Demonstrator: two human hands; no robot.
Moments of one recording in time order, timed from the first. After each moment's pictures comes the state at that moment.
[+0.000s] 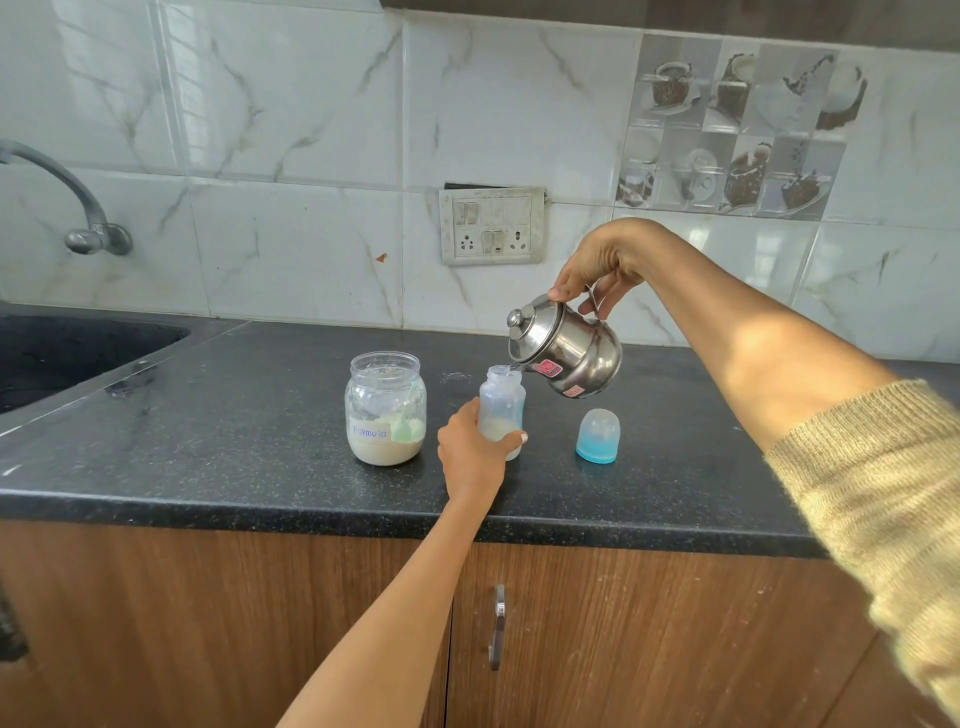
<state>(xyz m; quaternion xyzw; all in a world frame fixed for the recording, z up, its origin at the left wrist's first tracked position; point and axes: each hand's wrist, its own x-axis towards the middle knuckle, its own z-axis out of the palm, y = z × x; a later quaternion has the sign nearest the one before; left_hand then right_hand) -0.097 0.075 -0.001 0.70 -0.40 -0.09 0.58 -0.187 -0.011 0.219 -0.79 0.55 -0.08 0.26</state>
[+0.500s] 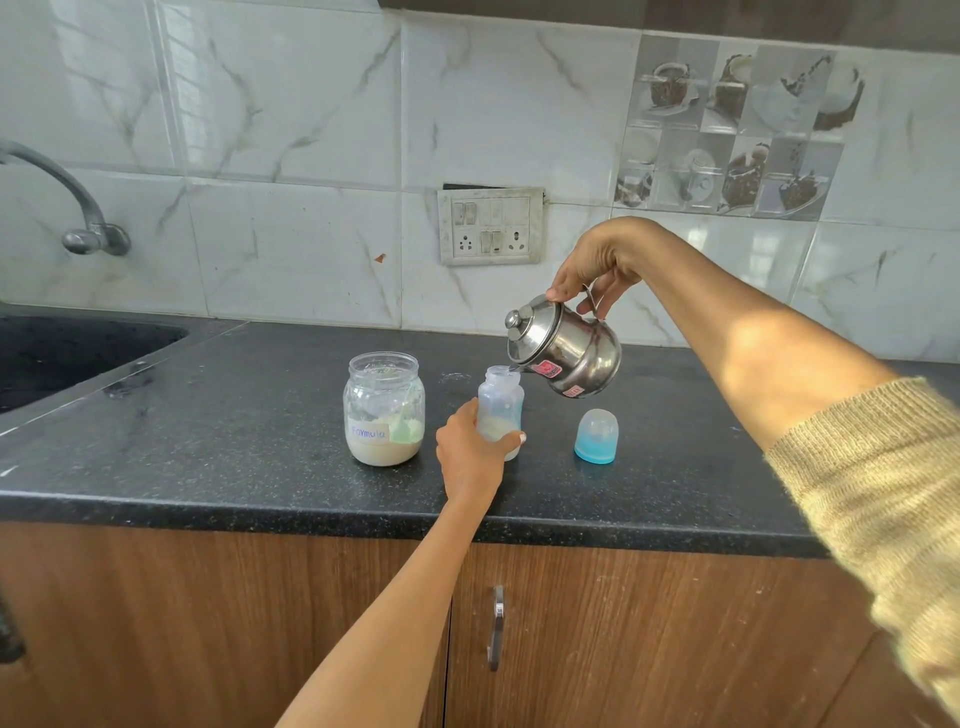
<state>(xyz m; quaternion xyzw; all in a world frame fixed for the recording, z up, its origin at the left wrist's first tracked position) -0.098 0.075 0.000 0.71 -0.40 -0.09 0.58 -0.186 -0.010 0.220 -0.79 0.55 -0.08 0.26</state>
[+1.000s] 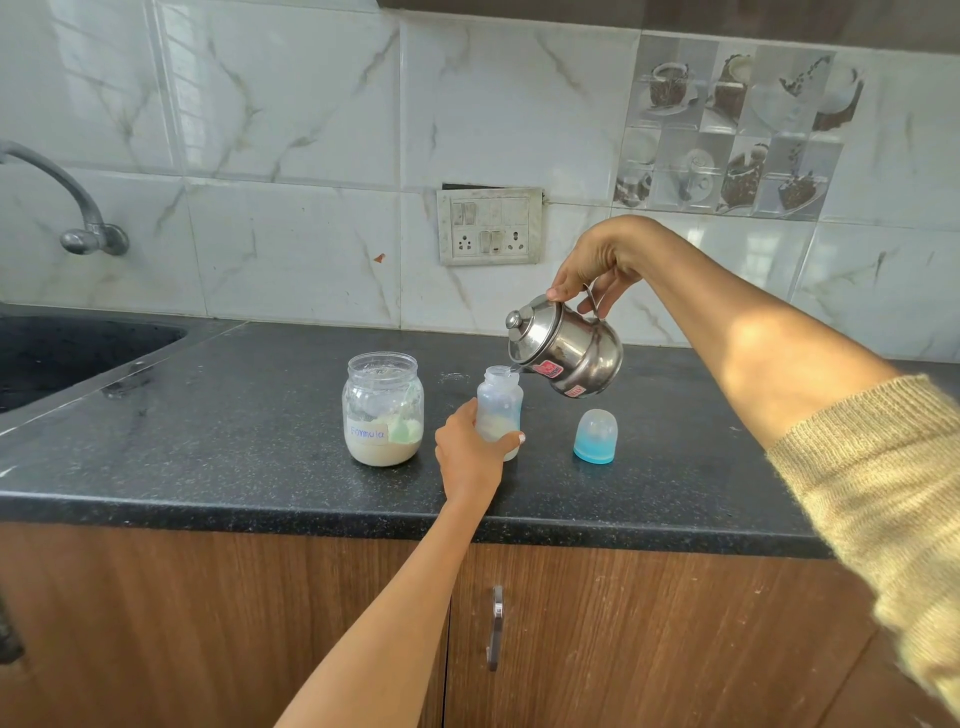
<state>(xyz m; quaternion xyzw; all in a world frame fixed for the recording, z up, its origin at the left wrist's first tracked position) -0.098 0.076 0.001 0.70 -0.40 -0.10 0.59 -0.187 -0.008 0.221 -0.79 0.56 -0.07 0.25</state>
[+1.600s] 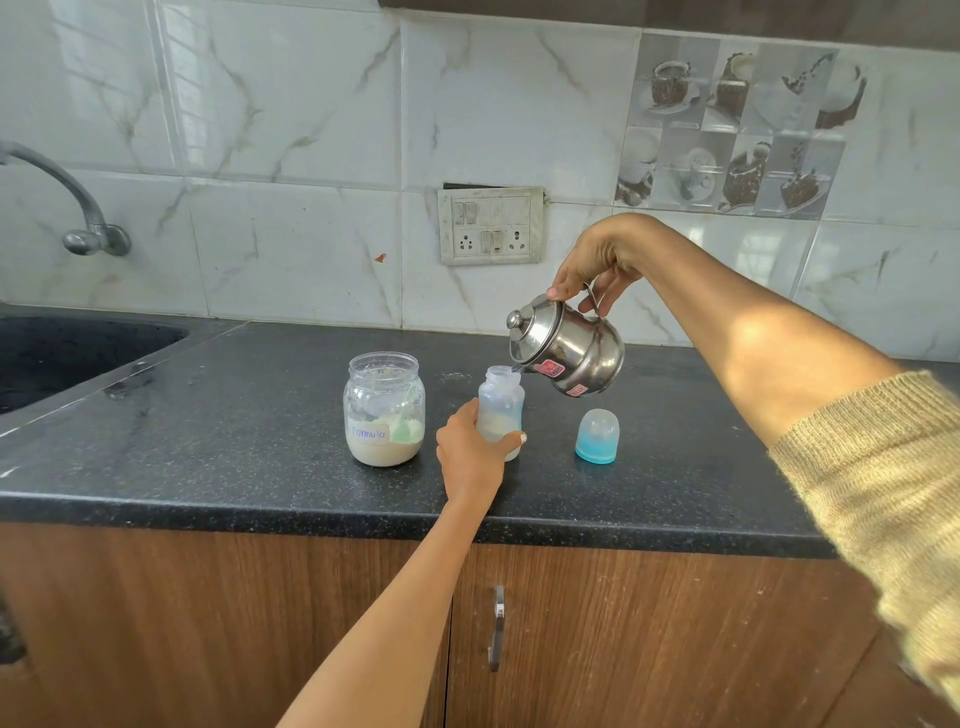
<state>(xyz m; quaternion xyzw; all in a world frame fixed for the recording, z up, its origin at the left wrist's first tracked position) -0.098 0.076 0.000 0.70 -0.40 -0.10 0.59 -0.186 -0.007 0.222 -0.79 0.55 -0.07 0.24</state>
